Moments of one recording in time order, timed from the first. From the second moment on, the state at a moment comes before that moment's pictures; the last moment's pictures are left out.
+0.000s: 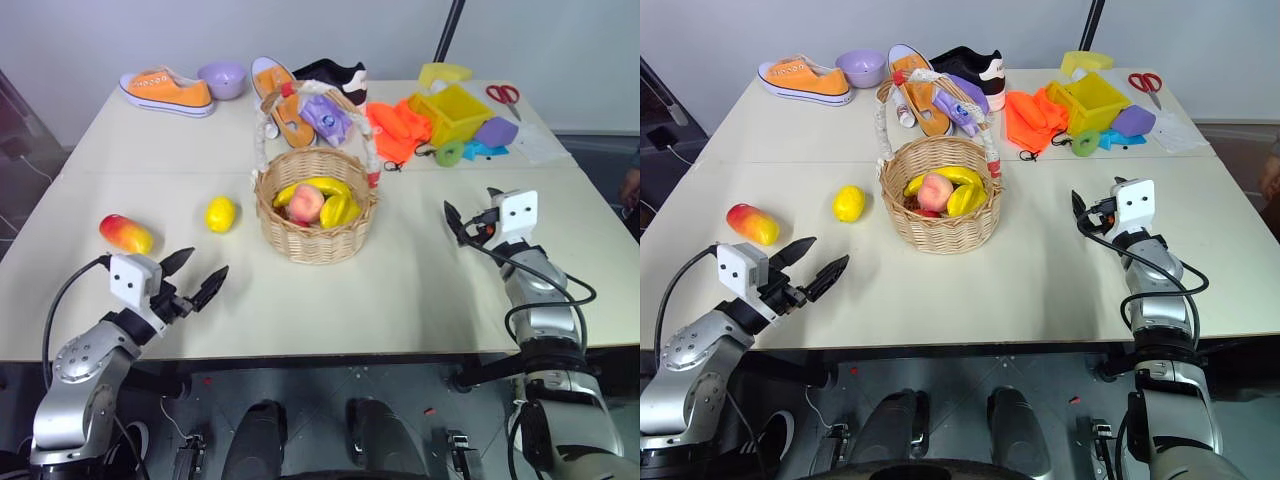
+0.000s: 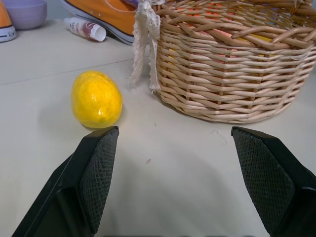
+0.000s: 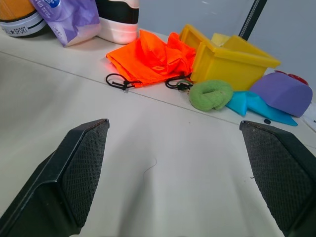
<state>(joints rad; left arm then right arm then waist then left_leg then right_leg) 0.12 0.49 0.29 -0.33 -0.47 0.25 -0.62 -0.47 -0.48 -0.20 0.52 0.16 -0.15 0.41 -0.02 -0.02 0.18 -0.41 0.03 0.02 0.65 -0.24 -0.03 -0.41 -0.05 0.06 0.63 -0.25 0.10</state>
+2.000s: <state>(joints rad) -0.05 0.27 0.24 -0.35 -0.30 0.35 -0.17 0.01 -0.53 -0.08 -0.34 0.41 -0.03 0.76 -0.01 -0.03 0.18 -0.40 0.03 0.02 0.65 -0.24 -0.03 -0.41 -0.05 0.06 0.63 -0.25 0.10</state>
